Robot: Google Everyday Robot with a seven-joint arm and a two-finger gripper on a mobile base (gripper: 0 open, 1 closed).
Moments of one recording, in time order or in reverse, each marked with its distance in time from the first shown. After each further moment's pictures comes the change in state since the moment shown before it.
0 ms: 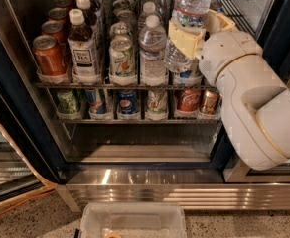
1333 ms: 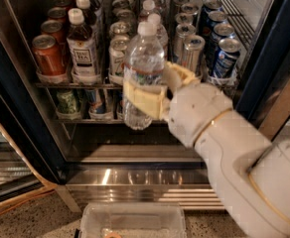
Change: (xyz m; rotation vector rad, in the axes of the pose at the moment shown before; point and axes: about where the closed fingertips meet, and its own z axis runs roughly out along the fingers) arm 0.013 0.126 -0.077 -0.321 0.046 0.119
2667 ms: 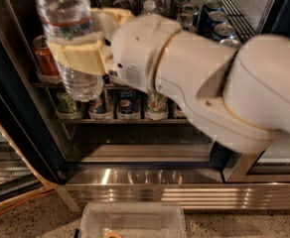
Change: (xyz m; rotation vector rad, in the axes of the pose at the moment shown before) arm -0.075 0.092 0.069 -0.384 0.002 -0.051
